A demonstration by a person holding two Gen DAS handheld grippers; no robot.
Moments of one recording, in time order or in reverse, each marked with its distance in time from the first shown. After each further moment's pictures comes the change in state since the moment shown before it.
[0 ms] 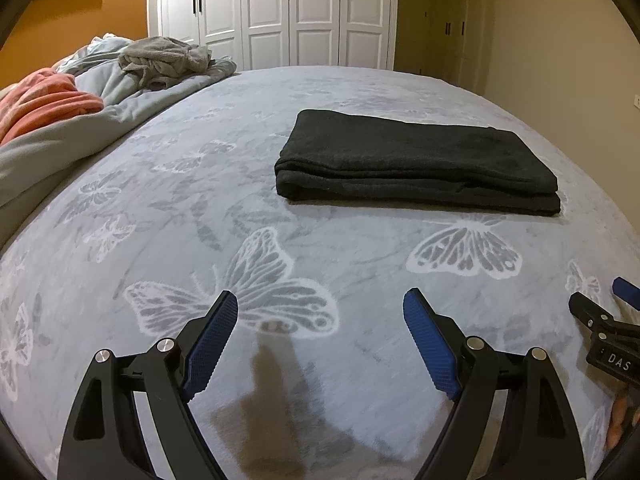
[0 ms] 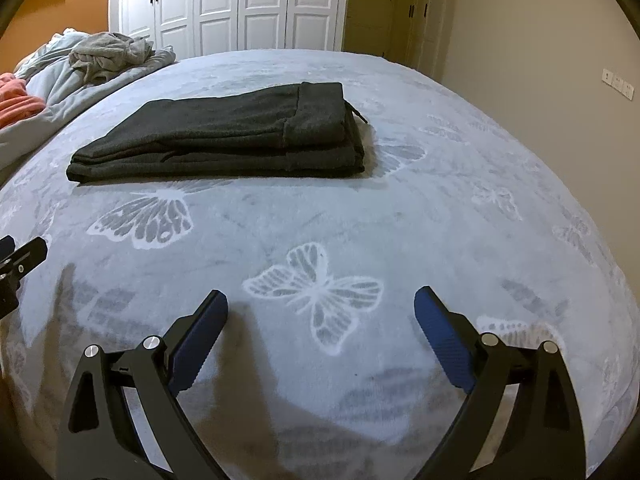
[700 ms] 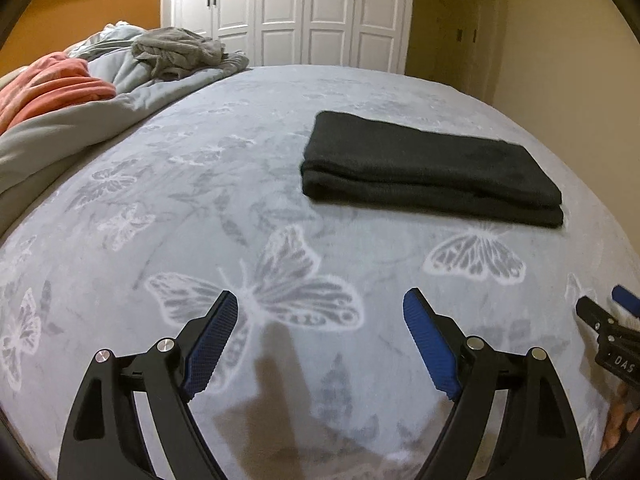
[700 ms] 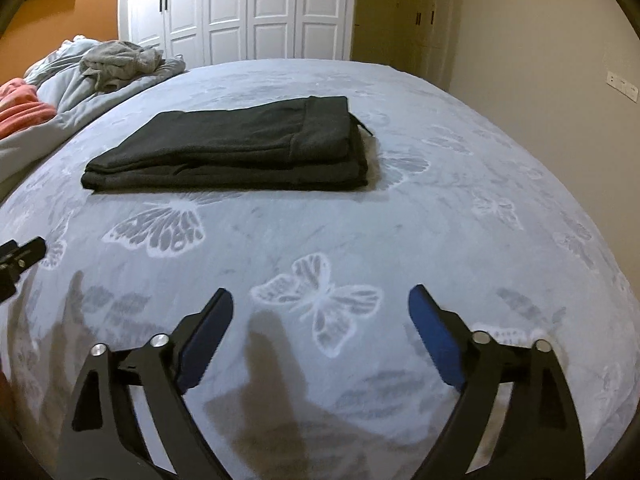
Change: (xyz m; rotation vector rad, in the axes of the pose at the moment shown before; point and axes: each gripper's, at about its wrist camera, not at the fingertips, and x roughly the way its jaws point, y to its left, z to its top) left arm -0.009 0.018 -0.002 -0.052 0.002 -0.002; right arm -0.010 -0.004 0.002 -0.011 -0.039 0.047
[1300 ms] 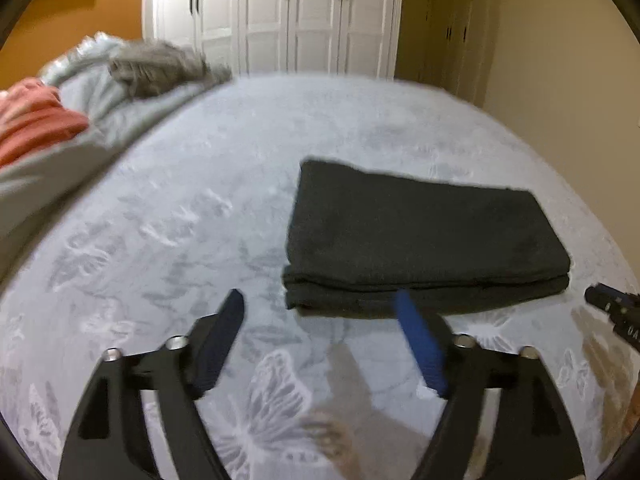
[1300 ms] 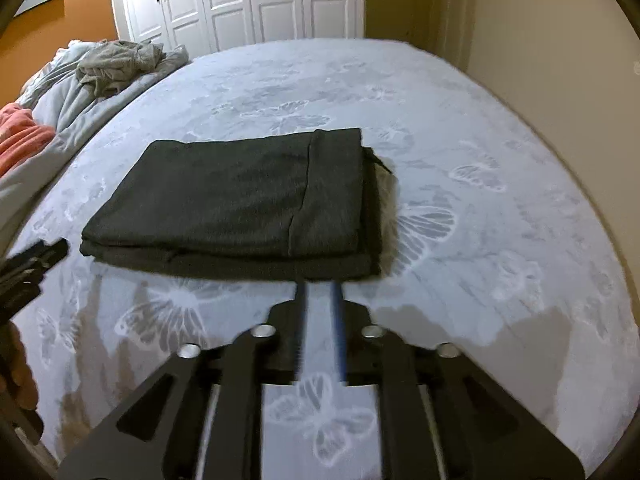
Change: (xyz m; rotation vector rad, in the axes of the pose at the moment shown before) left arm 0.019 -0.002 0.090 0.033 -0.031 -0.014; right arm 0.026 -0.012 0.092 0.042 0.106 0.071
